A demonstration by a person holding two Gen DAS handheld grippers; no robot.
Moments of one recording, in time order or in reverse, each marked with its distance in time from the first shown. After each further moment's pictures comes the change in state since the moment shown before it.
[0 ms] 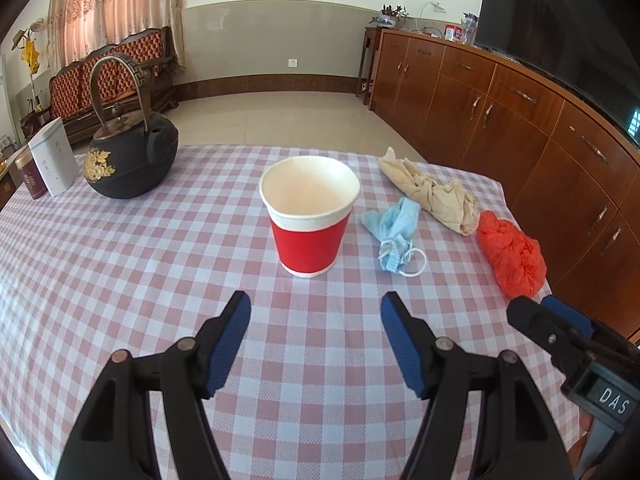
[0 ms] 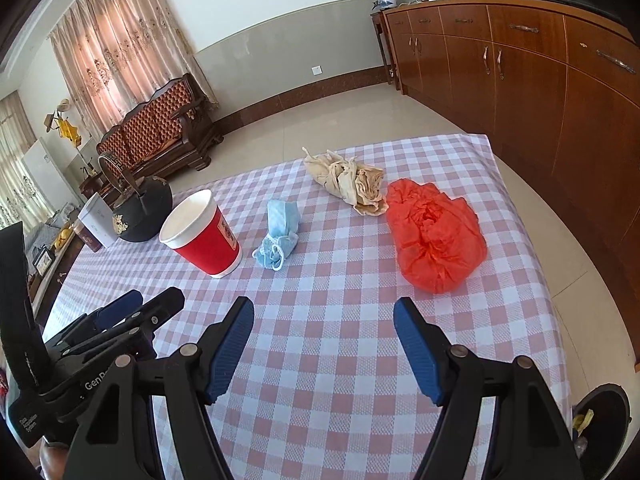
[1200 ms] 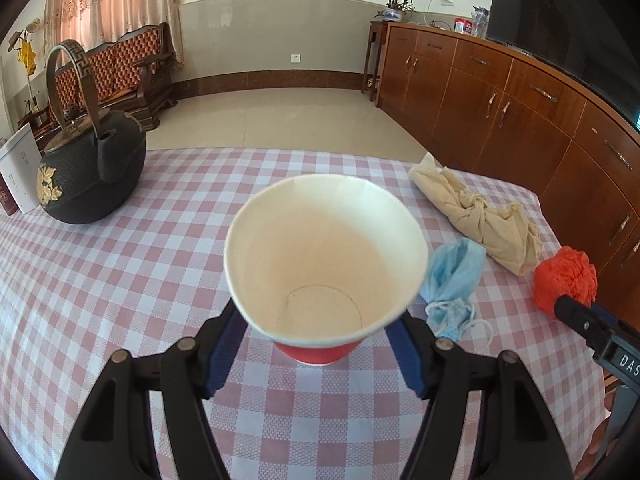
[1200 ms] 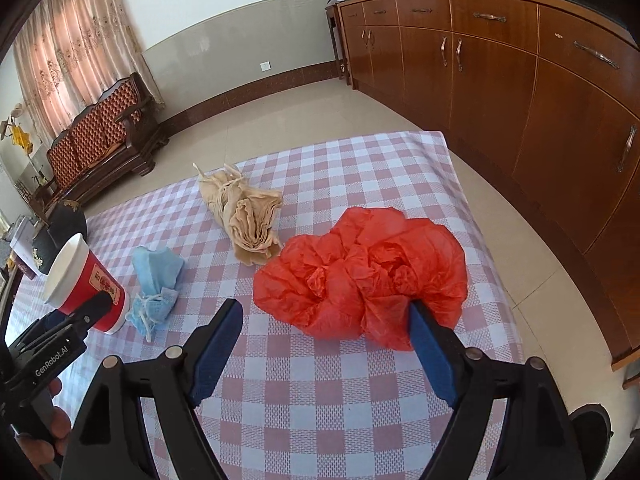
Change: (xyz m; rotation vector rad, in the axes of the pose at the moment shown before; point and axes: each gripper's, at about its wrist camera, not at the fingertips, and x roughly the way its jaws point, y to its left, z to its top) left arm 0.075 0.001 0.034 -0.003 0.008 0.019; right arm 0.073 -0.067 0.042 0.047 0.011 -0.179
